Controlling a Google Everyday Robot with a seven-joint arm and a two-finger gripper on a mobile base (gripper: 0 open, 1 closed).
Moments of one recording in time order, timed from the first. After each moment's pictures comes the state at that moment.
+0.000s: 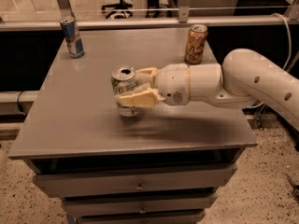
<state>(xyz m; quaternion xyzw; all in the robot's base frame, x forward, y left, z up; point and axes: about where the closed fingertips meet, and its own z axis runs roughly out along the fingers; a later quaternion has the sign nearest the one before) 0.513 0.037 0.905 -0.50 0.59 0.39 0.50</state>
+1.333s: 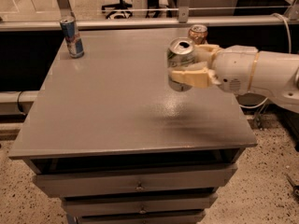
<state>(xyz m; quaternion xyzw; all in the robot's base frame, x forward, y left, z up) 0.530 -0.092 0.962 -0.43 0.63 0.25 0.59</state>
